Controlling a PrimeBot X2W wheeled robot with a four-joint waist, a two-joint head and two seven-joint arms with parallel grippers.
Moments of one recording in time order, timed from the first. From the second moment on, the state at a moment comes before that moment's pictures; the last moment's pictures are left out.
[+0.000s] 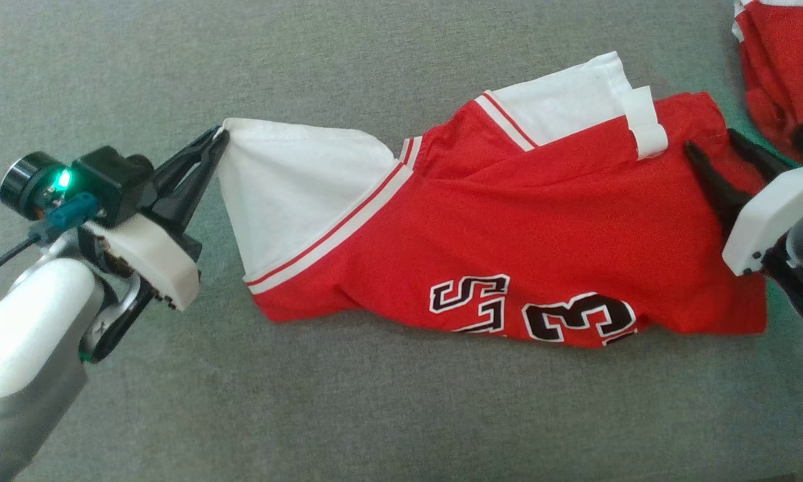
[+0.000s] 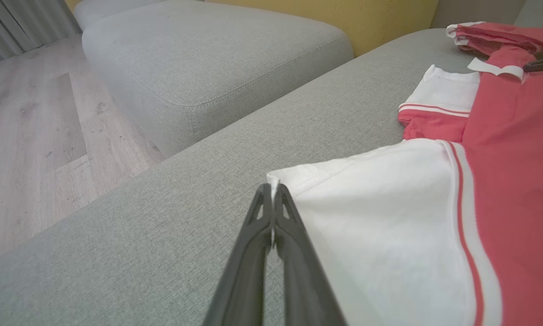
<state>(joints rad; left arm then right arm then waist) -0.69 0.67 -0.82 0.19 -0.63 -0.05 0.04 -0.53 -0.56 0.41 0.42 0.62 0.13 0.23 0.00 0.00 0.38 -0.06</state>
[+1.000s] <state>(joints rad) -1.29 0.70 -0.76 0.24 -0.41 -0.10 0.00 -1.02 -0.61 0.19 0.26 0.65 0.13 0.25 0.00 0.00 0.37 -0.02</state>
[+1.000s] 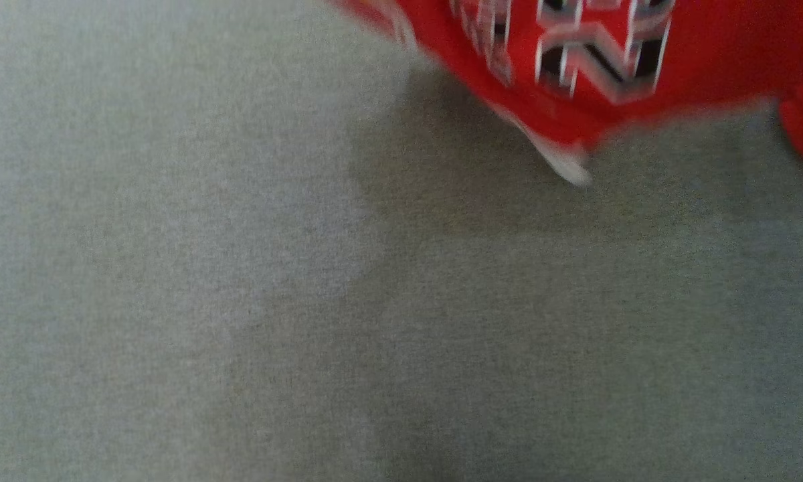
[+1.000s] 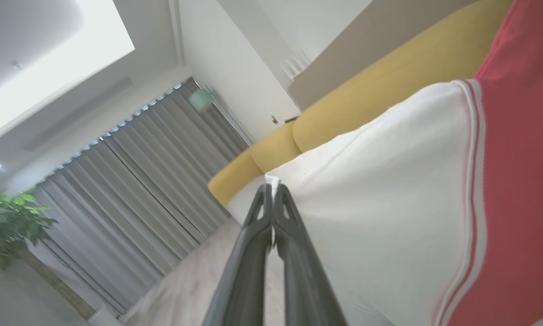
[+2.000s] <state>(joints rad) -0.45 0.69 -0.84 0.03 -0.48 0.18 -0.26 -0.56 -0.60 0.31 0.51 0.64 0.13 -0.18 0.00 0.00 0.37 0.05</state>
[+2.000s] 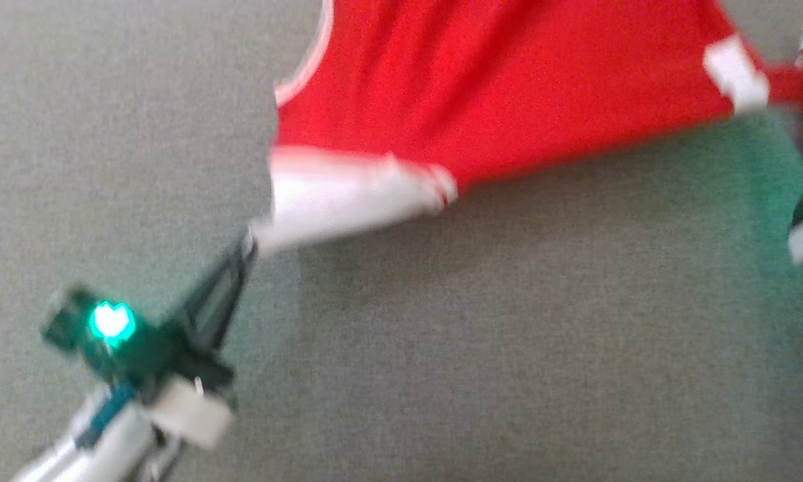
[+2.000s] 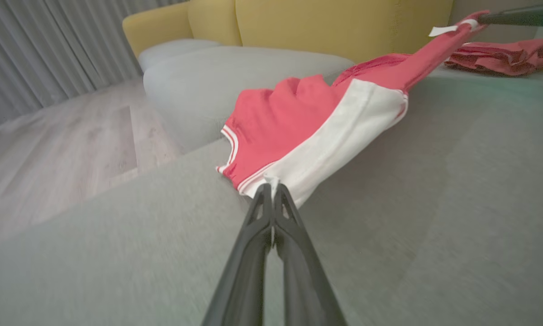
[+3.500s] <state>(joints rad) -0.72 0.46 -0.74 0.41 -0.37 -0.02 -0.25 -0.46 -0.44 0.15 0.41 0.50 0.13 0.02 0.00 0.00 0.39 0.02</state>
